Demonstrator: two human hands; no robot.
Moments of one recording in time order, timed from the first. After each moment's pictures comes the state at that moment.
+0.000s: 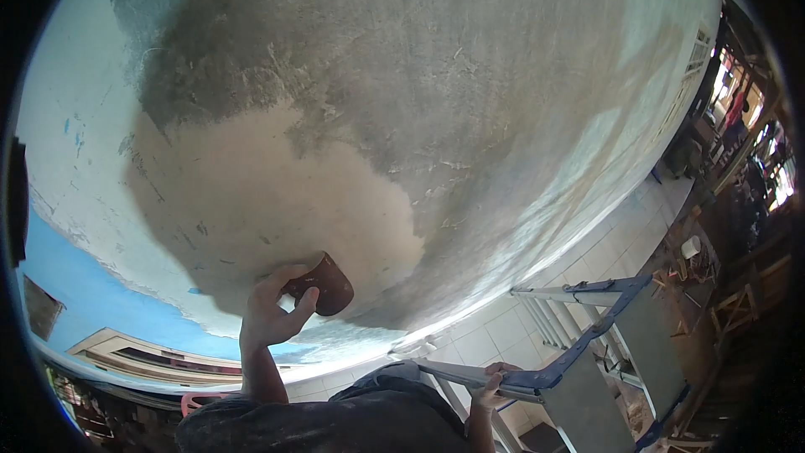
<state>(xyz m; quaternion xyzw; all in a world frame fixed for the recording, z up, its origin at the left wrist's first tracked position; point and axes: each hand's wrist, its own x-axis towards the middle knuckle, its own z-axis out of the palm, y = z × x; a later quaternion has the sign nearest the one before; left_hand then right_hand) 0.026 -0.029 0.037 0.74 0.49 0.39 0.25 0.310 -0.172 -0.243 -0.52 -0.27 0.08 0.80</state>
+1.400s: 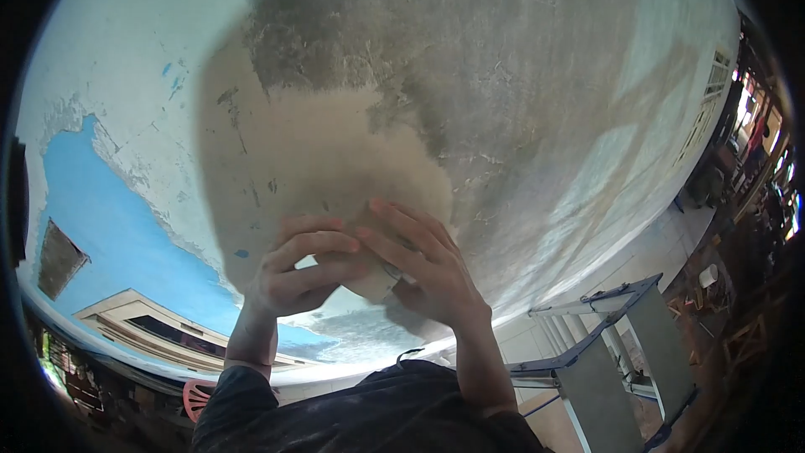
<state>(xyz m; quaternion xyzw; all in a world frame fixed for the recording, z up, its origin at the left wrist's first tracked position) 0.028 -0.039 0.104 0.89 0.19 0.38 -0.14 0.241 -0.030 0.050 -0.25 -0.80 0.06 0.55</state>
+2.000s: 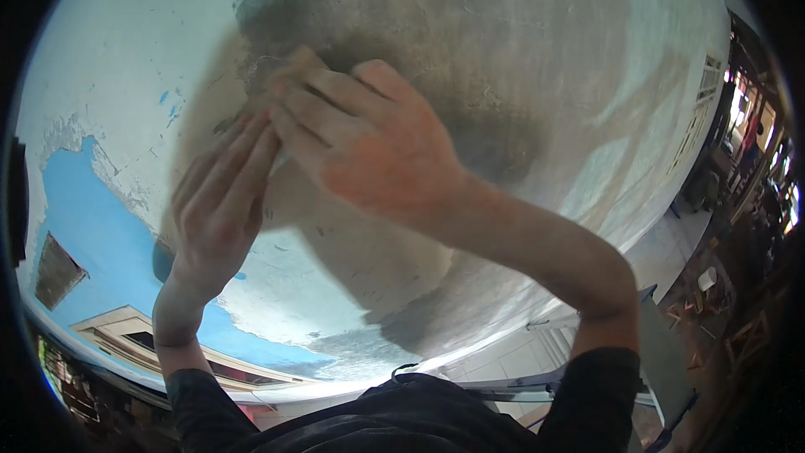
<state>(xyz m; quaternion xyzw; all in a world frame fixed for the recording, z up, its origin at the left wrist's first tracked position) 0.032 -0.027 0.214 0.78 0.29 0.29 -0.47 0.229 0.028 0.199 -0.18 -0.75 -0.42 0.48</state>
